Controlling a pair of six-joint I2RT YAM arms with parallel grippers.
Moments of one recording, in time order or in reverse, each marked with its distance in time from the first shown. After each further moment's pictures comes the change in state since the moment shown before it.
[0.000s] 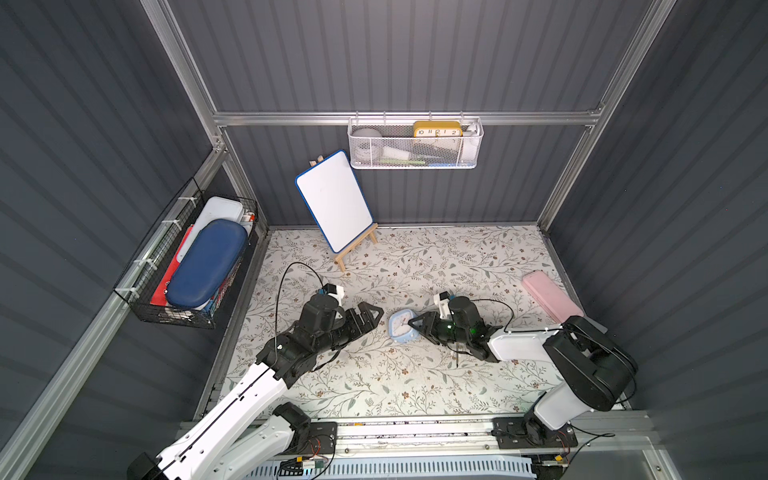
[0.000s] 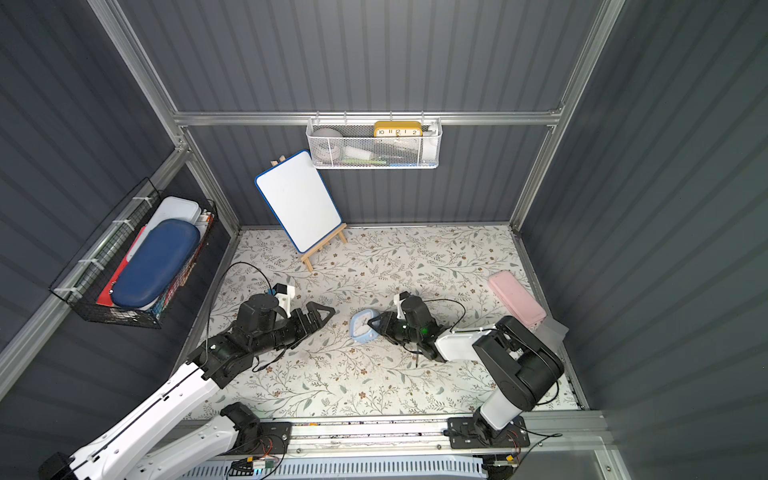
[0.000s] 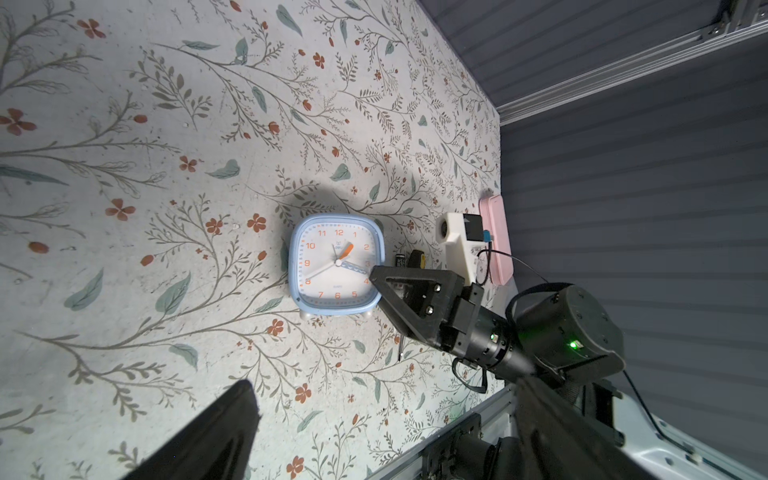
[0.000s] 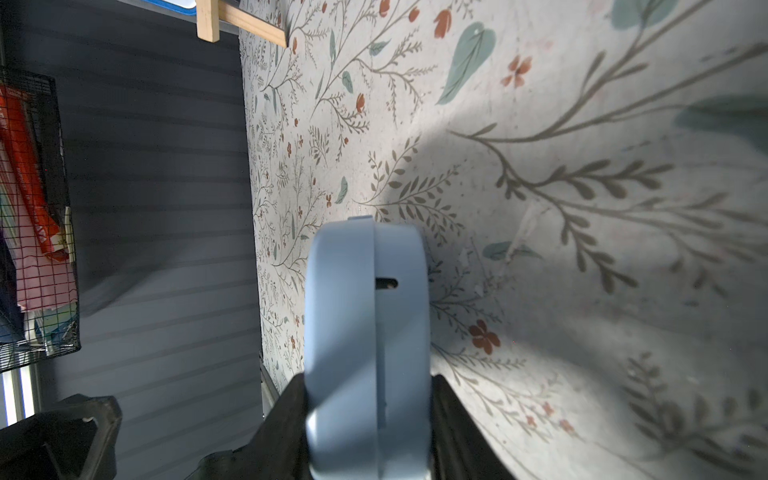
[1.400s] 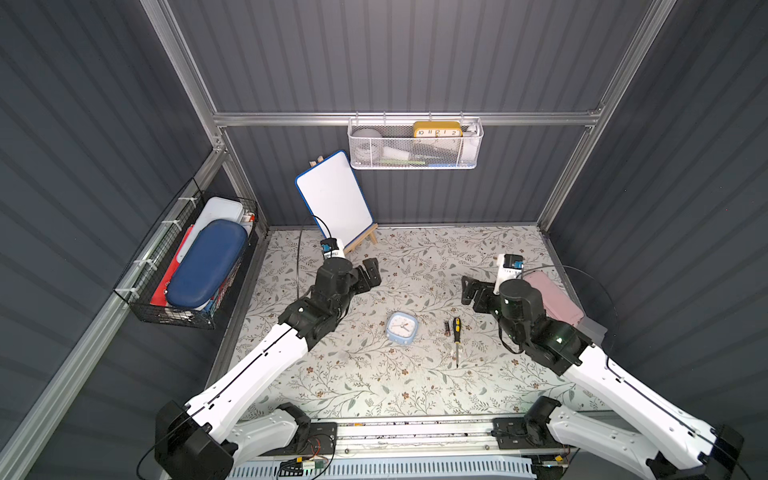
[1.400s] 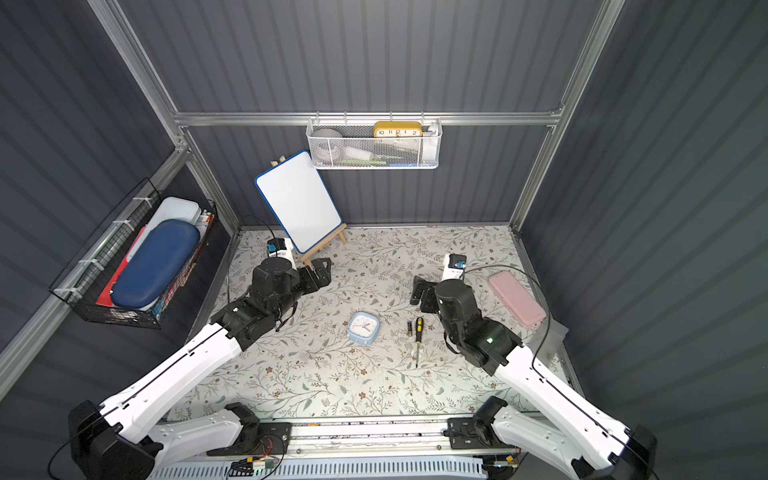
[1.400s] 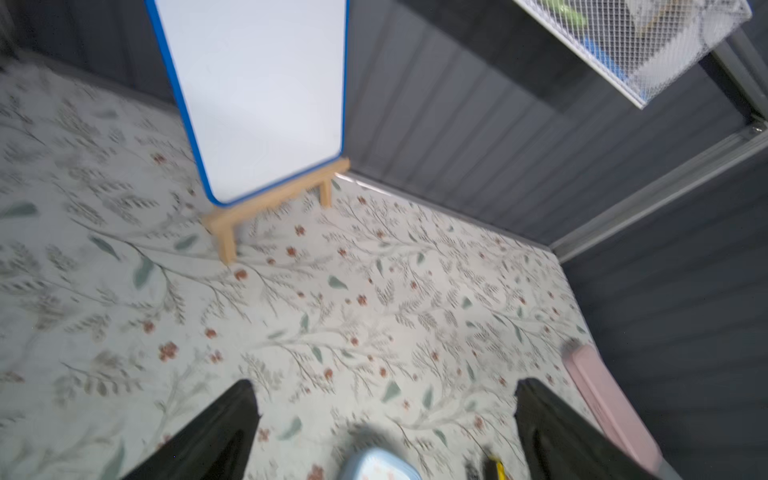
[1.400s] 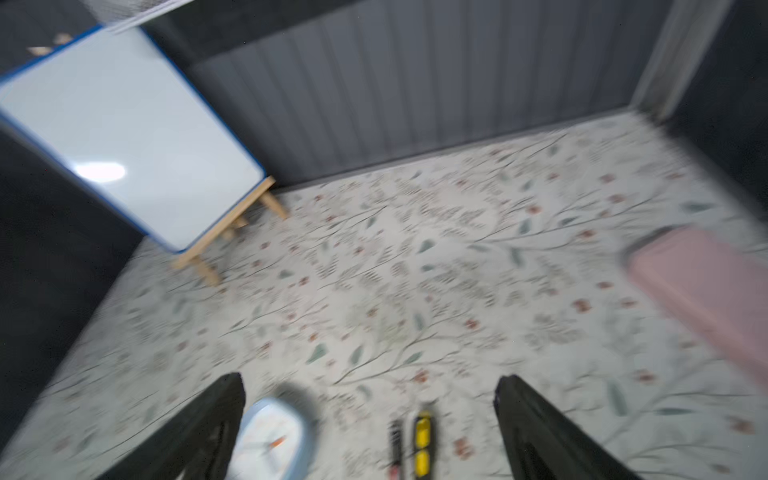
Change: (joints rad) left arm 0.005 0.316 0.209 0.341 -0.552 0.455; right arm -0.005 -0.673 0.274 -0.803 0.982 -0.673
